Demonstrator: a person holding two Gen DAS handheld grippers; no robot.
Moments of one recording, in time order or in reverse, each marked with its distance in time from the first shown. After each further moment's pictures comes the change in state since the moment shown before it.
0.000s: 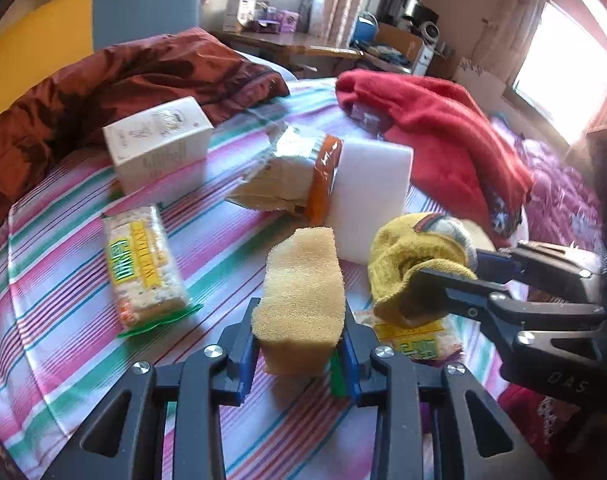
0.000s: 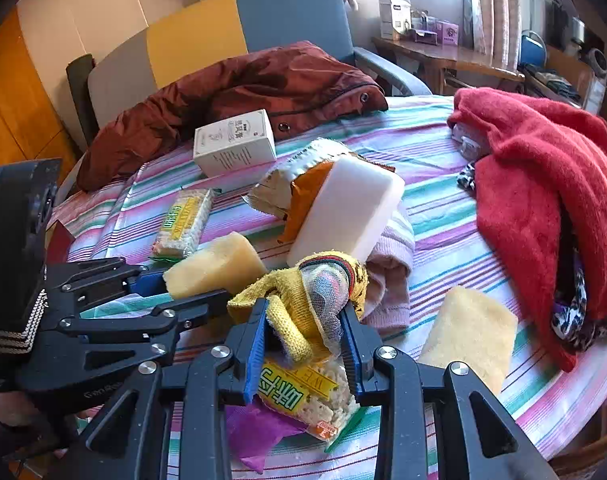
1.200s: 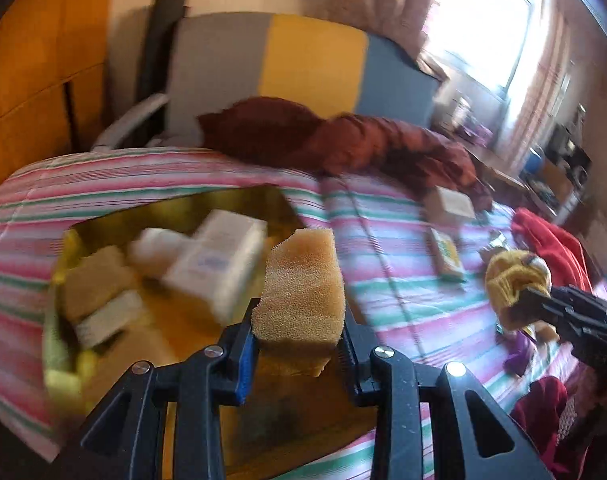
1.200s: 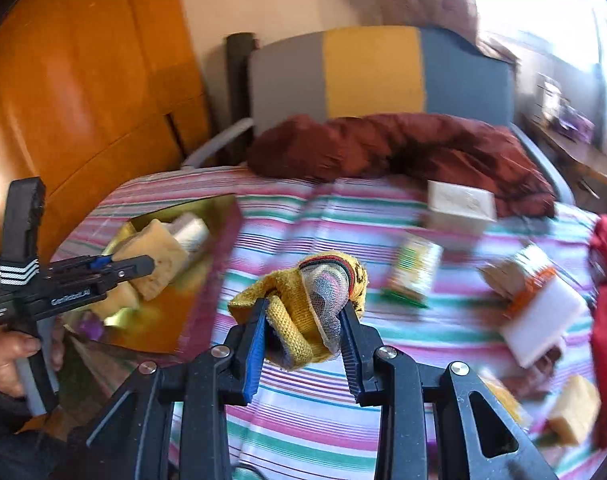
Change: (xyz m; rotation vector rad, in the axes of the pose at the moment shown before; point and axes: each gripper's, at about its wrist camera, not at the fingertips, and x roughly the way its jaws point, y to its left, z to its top) left arm -0.246 0.151 -0.170 -0.531 -0.264 0.459; right arm -0.055 0.180 -0.011 -0.372 -0.091 0.347
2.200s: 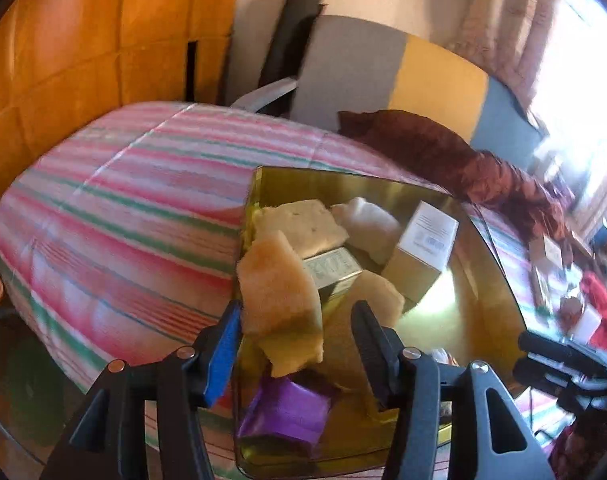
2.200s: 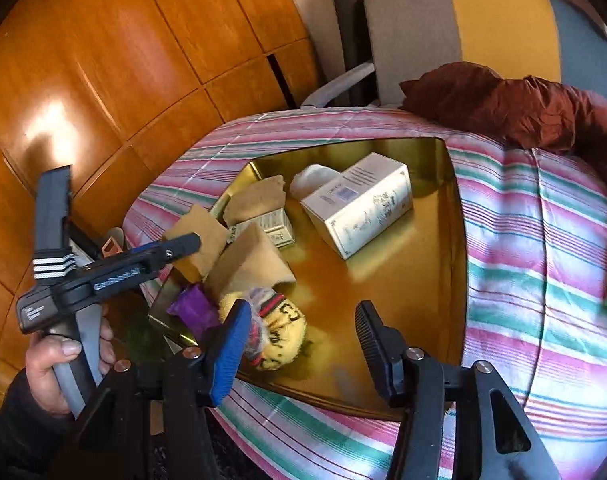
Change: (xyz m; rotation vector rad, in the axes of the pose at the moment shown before) left arm -0.027 0.125 -0.050 -0.212 -0.029 0.241; right arm 0.103 0.153 -0.006 -0.073 0.175 0.313
